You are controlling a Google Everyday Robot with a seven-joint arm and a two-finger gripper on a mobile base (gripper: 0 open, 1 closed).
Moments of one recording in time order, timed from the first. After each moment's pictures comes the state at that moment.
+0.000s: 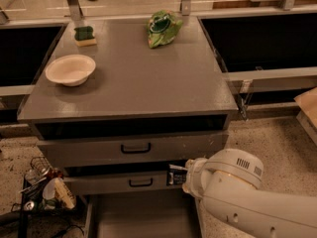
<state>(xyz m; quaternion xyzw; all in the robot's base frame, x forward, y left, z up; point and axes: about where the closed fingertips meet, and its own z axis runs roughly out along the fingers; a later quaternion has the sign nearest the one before) 0.440 -0.094 0.640 -0.62 0.73 -0.11 0.26</state>
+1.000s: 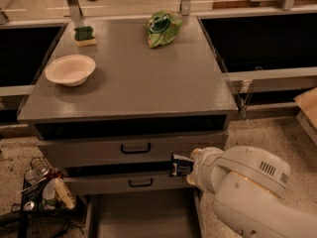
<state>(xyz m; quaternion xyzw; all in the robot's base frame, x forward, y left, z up) 0.442 -0.104 0.716 -0.60 0.72 -0.16 0.31</state>
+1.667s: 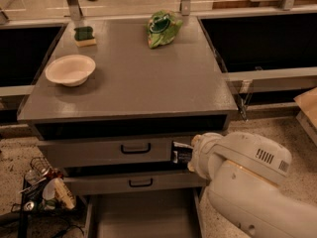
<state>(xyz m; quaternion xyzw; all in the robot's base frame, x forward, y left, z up) 0.460 -0.106 0.758 -0.60 0.71 -0.21 0.32</state>
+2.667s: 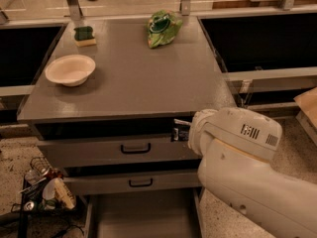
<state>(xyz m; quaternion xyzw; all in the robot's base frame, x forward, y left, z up) 0.495 -0.105 0.807 -0.57 0.70 -0.26 0.33</state>
